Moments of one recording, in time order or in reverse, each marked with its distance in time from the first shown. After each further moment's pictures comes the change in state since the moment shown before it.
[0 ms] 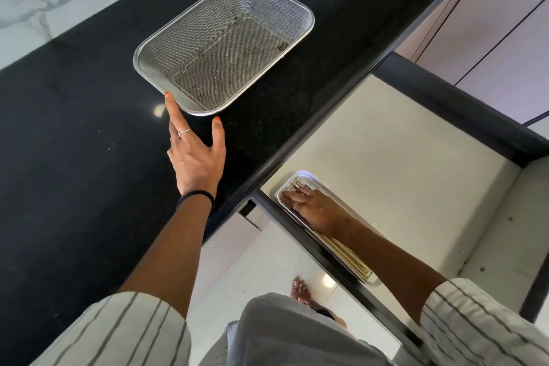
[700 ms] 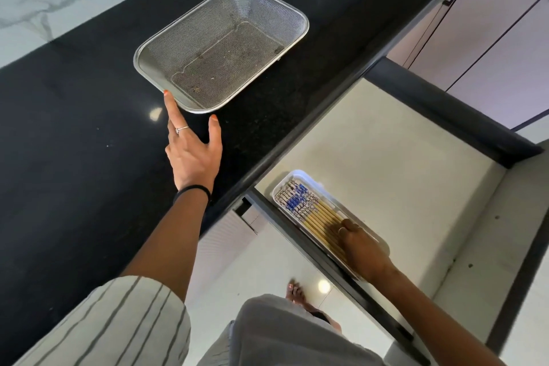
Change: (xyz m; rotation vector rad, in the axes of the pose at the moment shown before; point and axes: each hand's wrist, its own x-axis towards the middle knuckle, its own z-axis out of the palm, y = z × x) left_hand -0.001 0.000 0.001 -0.001 0.027 0.006; right_hand -0.112 -0.003 0.034 0.199 -0.009 0.502
